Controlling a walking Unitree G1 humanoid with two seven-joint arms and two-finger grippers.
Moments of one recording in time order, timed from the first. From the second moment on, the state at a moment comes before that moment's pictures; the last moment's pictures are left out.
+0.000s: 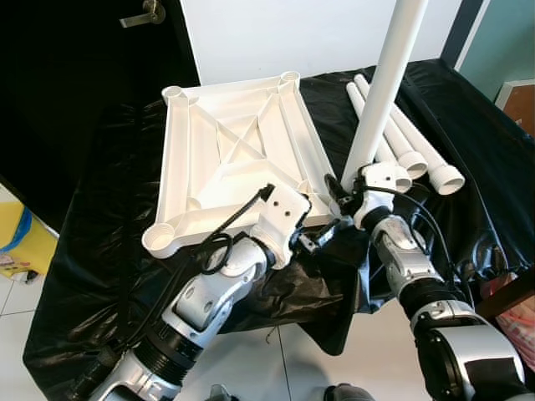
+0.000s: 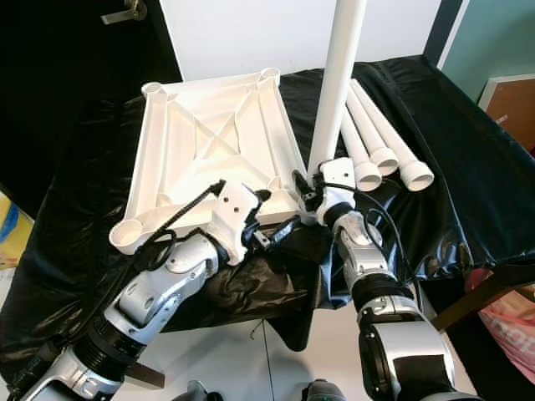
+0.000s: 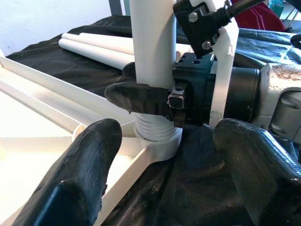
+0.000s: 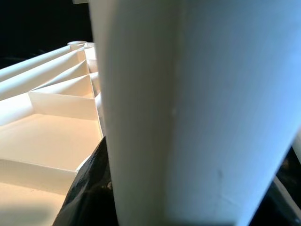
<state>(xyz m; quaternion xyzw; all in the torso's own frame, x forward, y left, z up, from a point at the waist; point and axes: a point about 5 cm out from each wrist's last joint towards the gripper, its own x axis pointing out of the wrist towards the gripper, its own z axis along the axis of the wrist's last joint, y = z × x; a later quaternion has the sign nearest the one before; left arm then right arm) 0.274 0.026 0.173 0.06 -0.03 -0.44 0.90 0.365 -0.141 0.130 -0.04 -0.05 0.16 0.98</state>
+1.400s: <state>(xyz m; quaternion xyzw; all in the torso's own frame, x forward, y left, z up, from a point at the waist) 0.271 0.023 0.177 0.06 -0.03 -0.45 0.89 0.346 -0.104 0.127 0.03 -0.08 -0.07 0.99</state>
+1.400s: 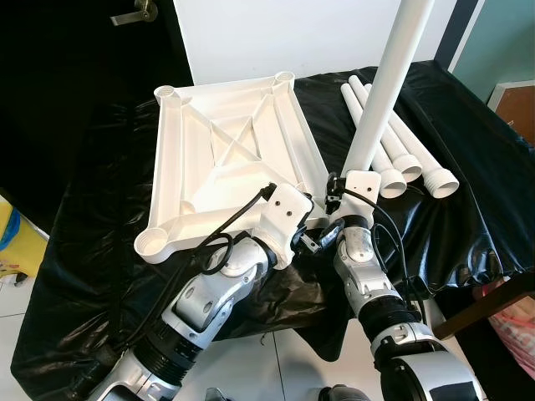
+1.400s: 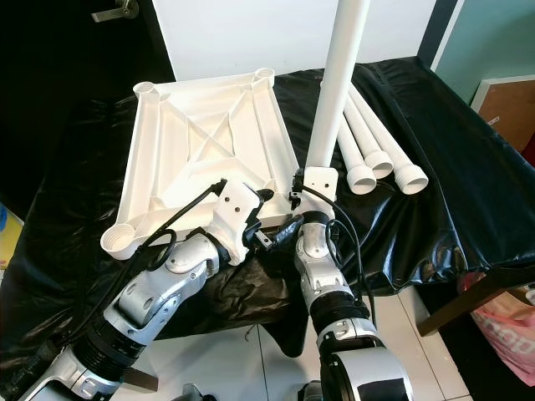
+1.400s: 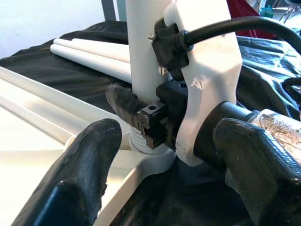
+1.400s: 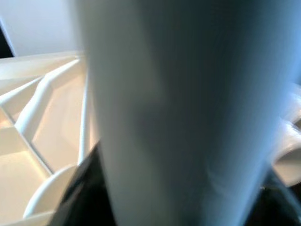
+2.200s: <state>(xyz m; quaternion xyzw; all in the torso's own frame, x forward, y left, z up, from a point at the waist) 0.268 0.022 0.174 0.07 -0.03 -0.46 0.89 0.344 -0.140 0.143 -0.02 -0.13 0.14 0.98</state>
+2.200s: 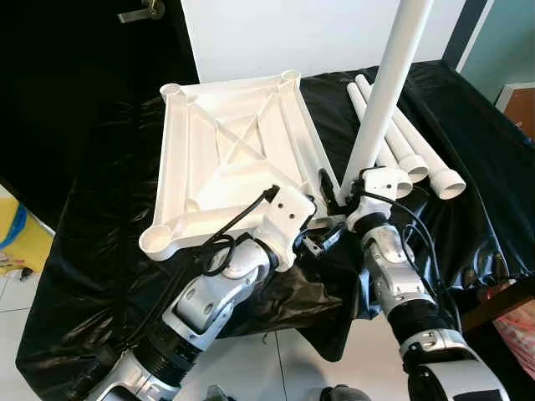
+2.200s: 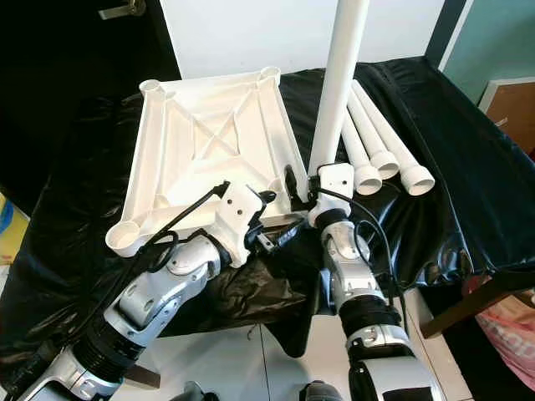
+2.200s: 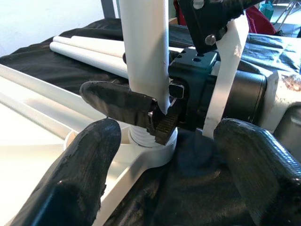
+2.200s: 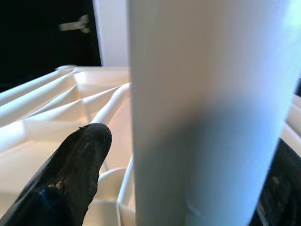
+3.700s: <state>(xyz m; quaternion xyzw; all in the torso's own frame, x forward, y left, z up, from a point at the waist) 0.263 0.024 0.169 0.09 -0.02 -0.47 0.88 0.358 -0.180 0.135 -0.08 -0.04 0.27 0.96</state>
